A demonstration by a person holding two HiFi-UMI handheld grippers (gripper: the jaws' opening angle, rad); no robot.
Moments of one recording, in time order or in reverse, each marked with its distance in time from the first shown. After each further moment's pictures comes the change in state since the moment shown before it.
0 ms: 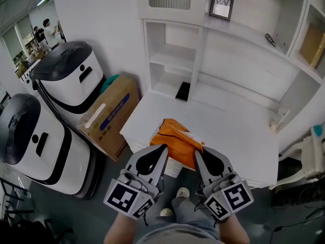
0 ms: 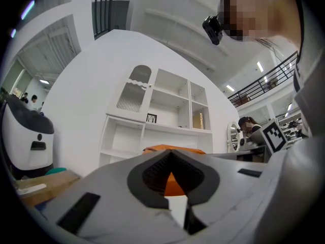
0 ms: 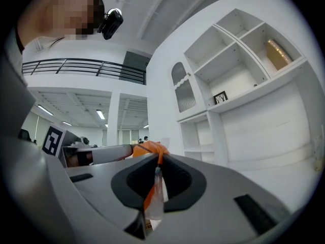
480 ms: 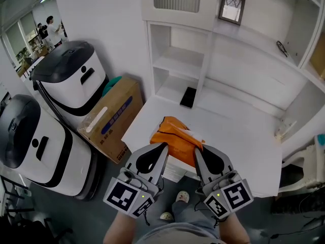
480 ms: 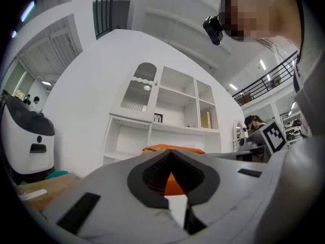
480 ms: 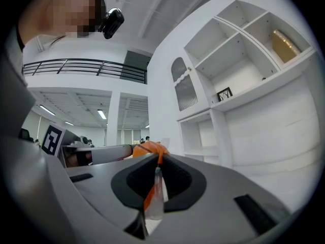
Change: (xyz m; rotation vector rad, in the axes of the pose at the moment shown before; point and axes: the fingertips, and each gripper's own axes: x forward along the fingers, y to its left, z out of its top) left arm 0.035 0.046 0.001 0.006 0.003 0.031; right arm 0.057 -0.022 0.005 -0.006 0.000 0.028
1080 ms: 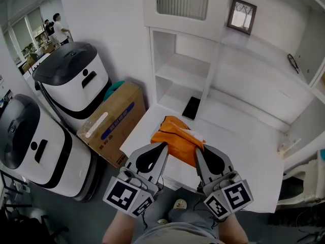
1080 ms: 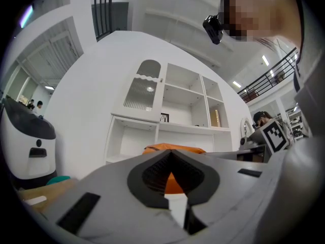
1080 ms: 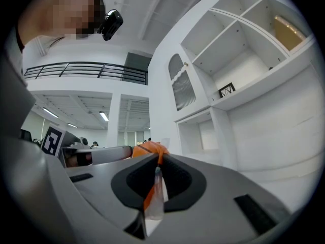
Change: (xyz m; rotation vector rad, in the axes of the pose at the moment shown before) left arm 0.054 0.036 -0.001 0.019 -0.008 0.050; right arm 0.051 -0.046 0.009 0.008 -0.016 0.045
